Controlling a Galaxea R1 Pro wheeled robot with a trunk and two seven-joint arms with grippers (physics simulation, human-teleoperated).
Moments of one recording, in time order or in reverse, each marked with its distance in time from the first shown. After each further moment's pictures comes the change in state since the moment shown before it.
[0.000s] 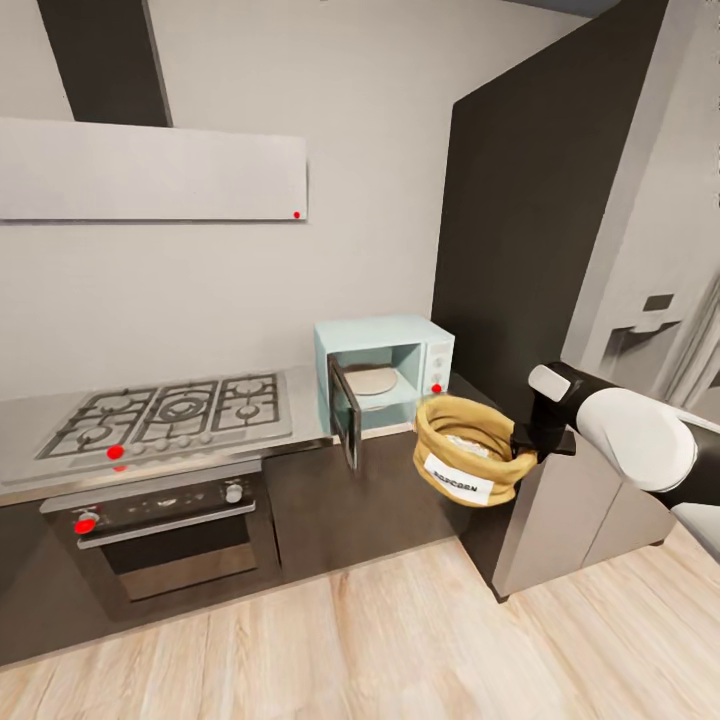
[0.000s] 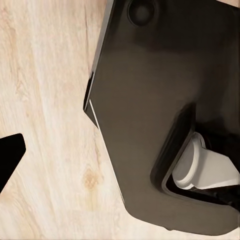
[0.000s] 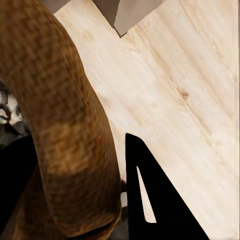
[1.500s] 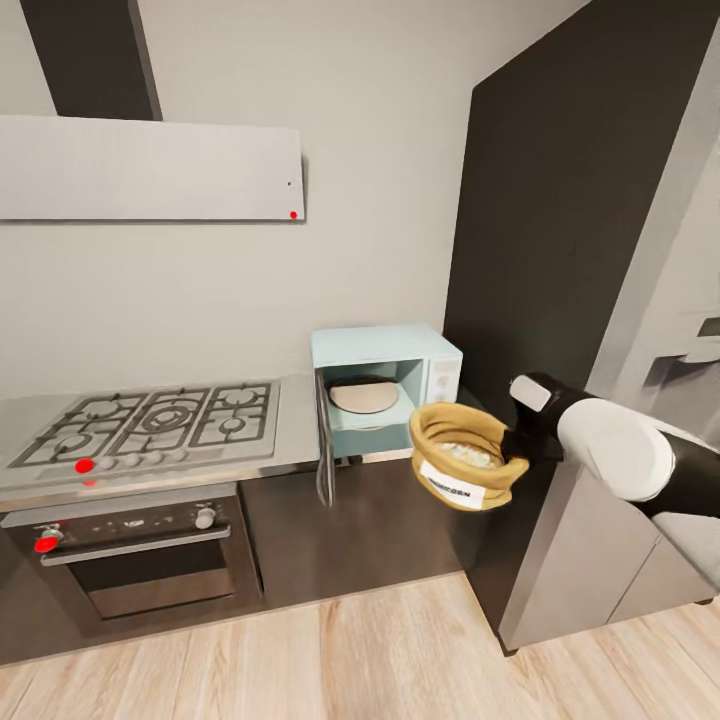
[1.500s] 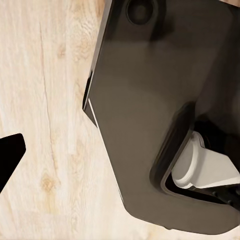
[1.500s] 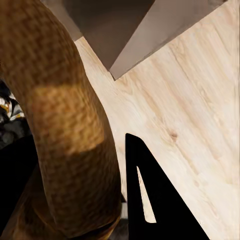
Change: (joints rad) left arm 0.000 -0.002 0.000 0.000 0.000 0.002 0.001; right arm 0.038 0.052 -0.031 0.000 -0.005 -0.108 -0.112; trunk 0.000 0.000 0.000
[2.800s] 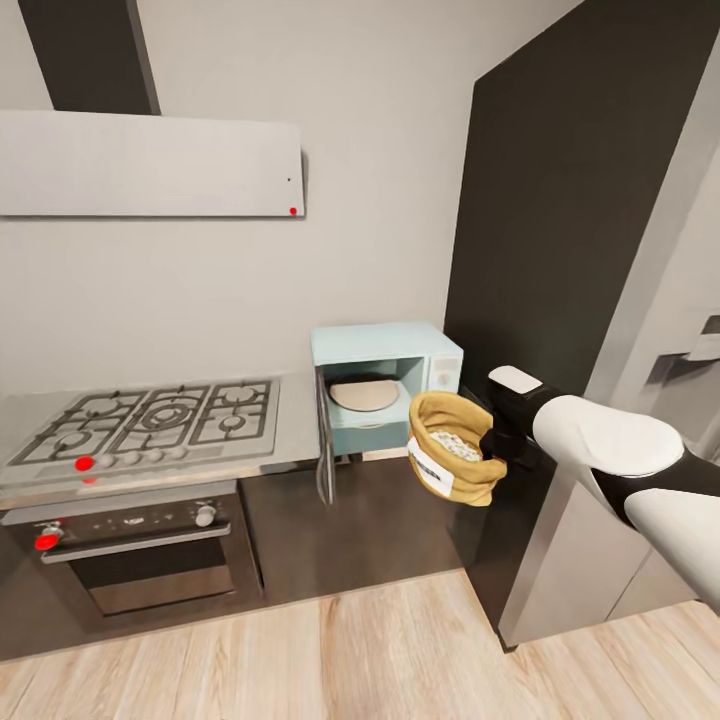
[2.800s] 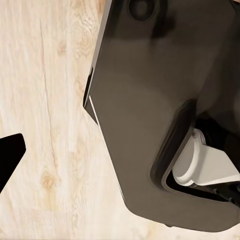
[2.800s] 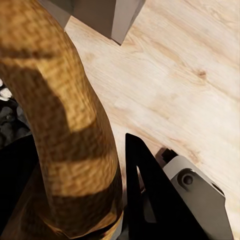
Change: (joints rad) left arm 0.000 0.000 0.000 0.000 0.000 0.000 0.000; right arm 0.000 0.070 -0.597 -0.004 -0.003 -0.313 -0.530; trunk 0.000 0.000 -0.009
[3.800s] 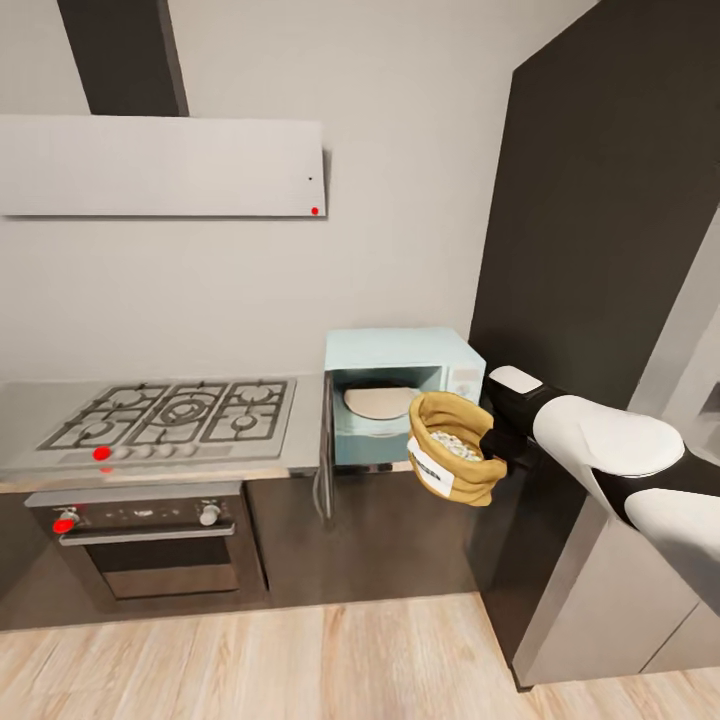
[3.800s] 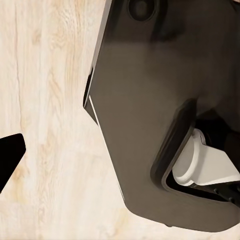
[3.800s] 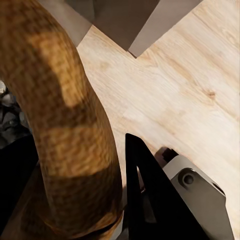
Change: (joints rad) left arm 0.000 0.000 0.000 0.000 0.000 0.000 0.000; right arm 0.000 -0.001 0.000 0.000 -0.003 0.002 0.002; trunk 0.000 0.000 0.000
